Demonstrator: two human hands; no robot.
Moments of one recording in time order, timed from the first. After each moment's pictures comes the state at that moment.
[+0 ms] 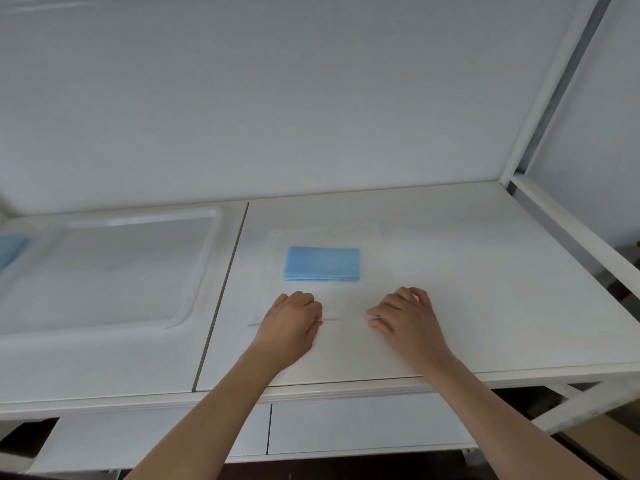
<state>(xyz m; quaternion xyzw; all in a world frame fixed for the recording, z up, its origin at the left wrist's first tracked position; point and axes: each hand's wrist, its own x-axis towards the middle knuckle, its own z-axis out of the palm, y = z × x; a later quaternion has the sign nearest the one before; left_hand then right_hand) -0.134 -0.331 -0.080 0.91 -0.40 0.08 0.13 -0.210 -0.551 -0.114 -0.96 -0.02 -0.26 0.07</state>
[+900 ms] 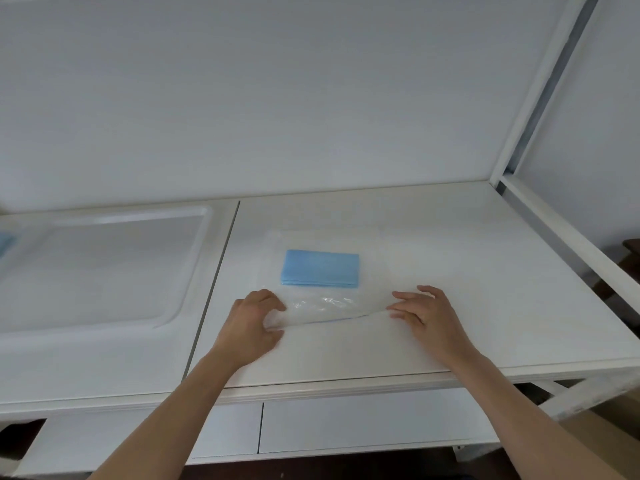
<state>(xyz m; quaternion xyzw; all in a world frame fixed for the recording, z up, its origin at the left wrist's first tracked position) -0.118 -0.292 -0.086 0.93 -0.30 0.00 0.22 -0.228 -0.602 -0.111 -0.94 0.00 -0.23 0.24</state>
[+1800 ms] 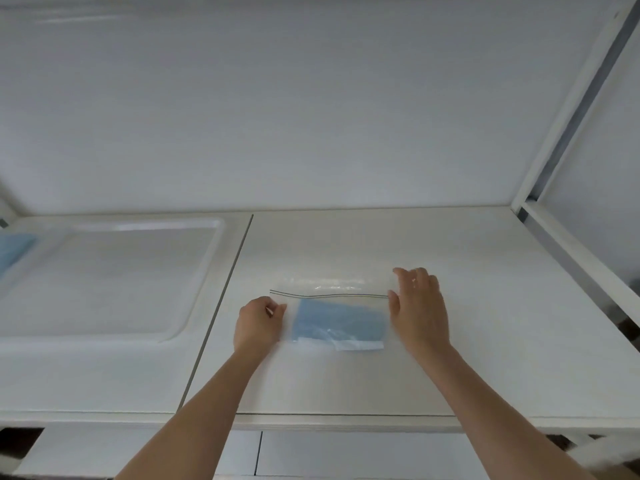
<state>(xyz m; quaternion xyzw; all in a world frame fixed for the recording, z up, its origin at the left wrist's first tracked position) -0.089 -0.328 -0.084 0.92 0.03 -0.03 0.38 -0.167 -0.573 -0.076 -0.95 0.15 -0.25 0.09</state>
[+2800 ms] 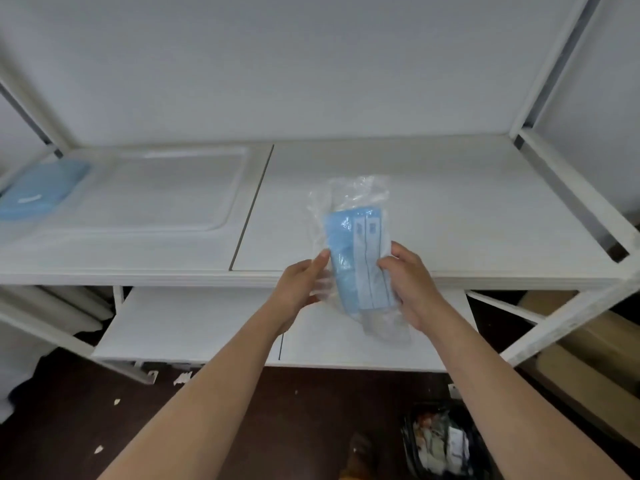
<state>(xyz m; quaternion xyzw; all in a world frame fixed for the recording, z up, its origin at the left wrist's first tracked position) -0.270 -0.303 -0.057 0.72 0.01 -0.25 0.65 -0.329 -0.476 -0.033 -0.67 0.19 -0.02 0.72</state>
